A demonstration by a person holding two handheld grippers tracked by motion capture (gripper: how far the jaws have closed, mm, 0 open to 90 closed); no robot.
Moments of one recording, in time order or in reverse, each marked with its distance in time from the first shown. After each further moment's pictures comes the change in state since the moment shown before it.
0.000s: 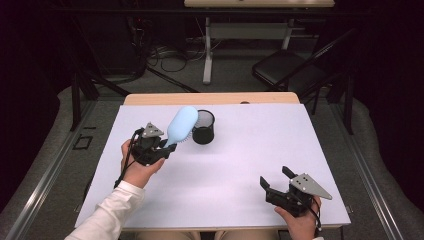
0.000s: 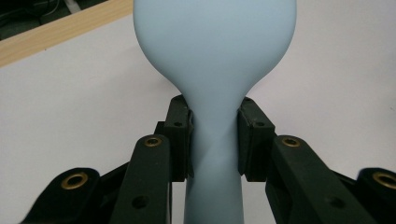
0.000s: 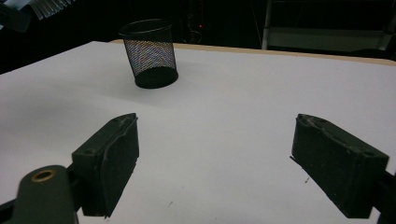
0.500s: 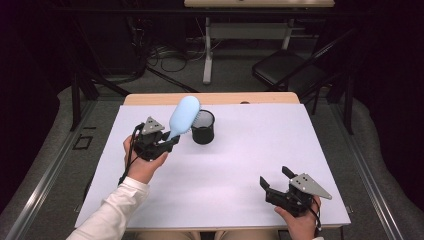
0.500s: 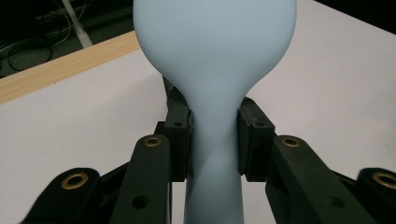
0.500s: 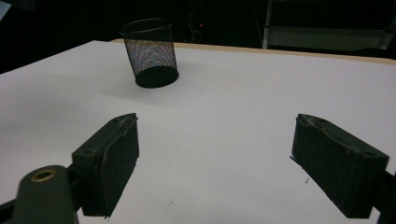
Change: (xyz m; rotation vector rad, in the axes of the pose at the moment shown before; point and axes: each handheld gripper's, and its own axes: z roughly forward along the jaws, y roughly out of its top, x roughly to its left) left arm -0.003 0.013 0.000 -0.110 0.003 -0.003; right arm 0.000 0.000 0.000 0.003 0.001 0.000
